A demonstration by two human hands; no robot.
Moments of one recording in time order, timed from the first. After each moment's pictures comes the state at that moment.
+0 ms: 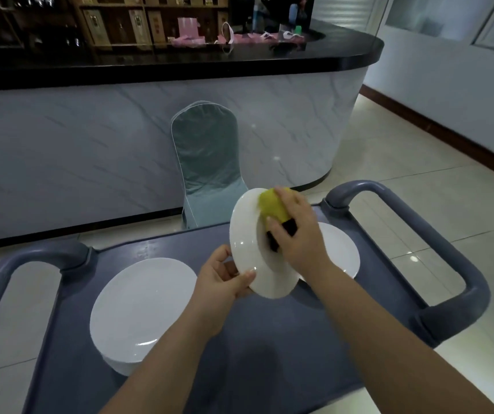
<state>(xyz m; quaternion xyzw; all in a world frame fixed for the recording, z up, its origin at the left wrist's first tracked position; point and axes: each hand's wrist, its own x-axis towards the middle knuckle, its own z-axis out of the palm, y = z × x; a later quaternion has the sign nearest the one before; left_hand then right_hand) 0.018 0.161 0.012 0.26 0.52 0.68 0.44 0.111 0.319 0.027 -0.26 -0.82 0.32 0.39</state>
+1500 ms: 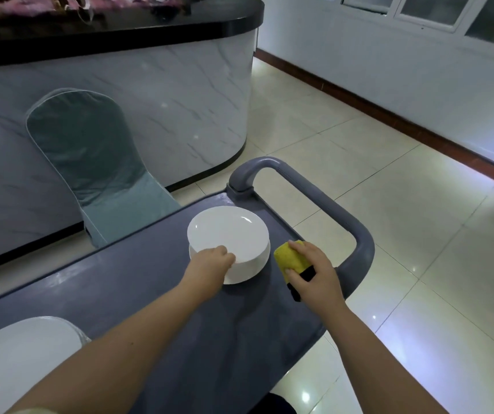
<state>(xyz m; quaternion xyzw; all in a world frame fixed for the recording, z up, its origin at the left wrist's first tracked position) 0.064 0.355 -0.087 0.77 0.64 0.03 0.02 0.318 0.371 -0.059 -0.51 -0.70 0.36 0.35</state>
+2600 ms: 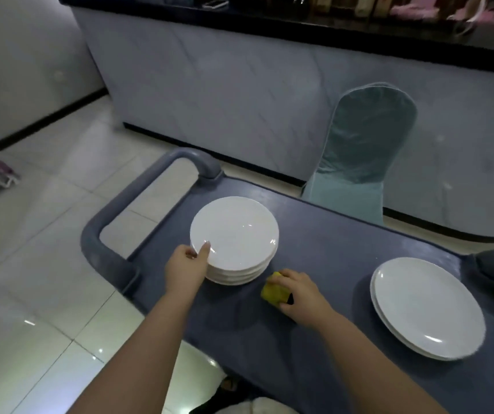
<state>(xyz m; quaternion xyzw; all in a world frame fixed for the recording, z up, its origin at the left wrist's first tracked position) 0.007 0.035 -0.073 -0.19 0.86 0.47 0.05 0.087 0.285 -0.130 0.05 -0.96 0.26 -0.12</state>
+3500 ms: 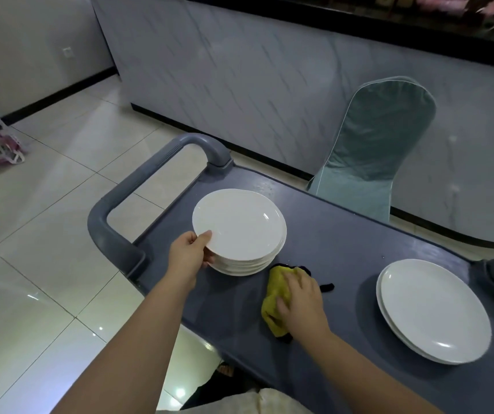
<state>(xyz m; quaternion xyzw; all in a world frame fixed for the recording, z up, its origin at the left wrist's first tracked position) 0.003 0.029 -0.061 -0.23 0.72 0.65 0.09 0.114 0.247 -0.136 -0.08 -0.98 0.20 -0.05</state>
